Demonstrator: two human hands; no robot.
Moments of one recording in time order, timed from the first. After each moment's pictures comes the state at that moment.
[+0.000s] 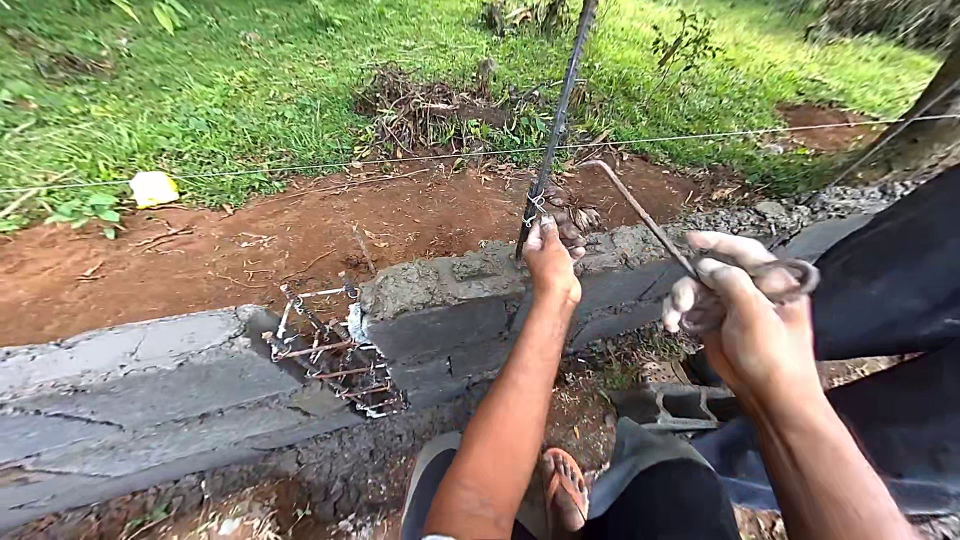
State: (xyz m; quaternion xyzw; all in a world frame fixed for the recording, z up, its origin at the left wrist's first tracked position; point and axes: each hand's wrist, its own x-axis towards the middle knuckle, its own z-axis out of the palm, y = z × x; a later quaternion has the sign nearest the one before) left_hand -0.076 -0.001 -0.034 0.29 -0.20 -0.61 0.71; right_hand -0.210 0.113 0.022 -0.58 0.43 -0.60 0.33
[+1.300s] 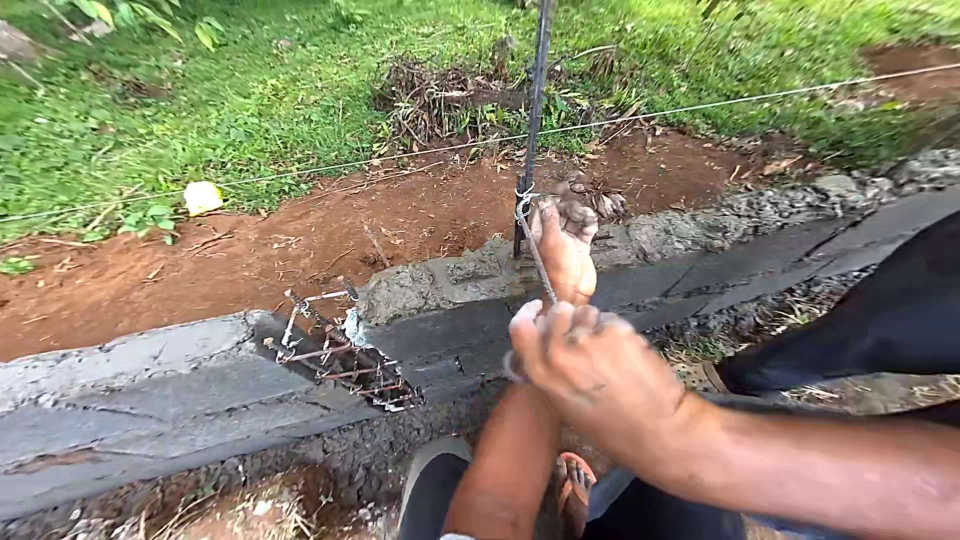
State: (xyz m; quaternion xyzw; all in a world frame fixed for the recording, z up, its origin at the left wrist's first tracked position) left_hand -0.094 -0.037 -0.066 -0.15 -0.33 -0.59 0.72; right_hand -0.120 0.123 0.011 -0.86 0.42 -0.09 -0.28
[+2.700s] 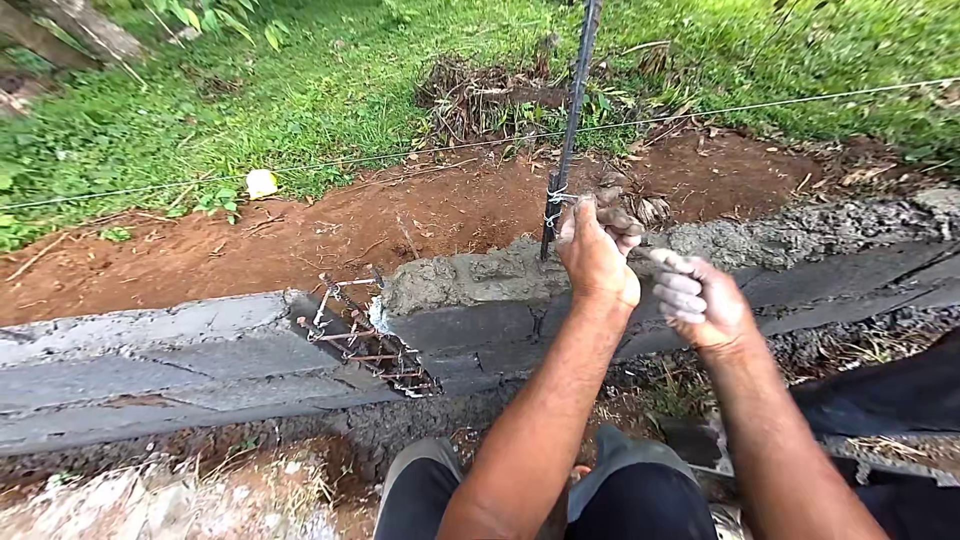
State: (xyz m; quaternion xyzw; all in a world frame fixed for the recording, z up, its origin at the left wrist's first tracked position) left_hand -0.106 -0.008 -0.009 0.26 -0.16 -0.57 0.76; right_hand -0.265 -0.028 -0.086 -0.35 0.20 -0.48 0.78
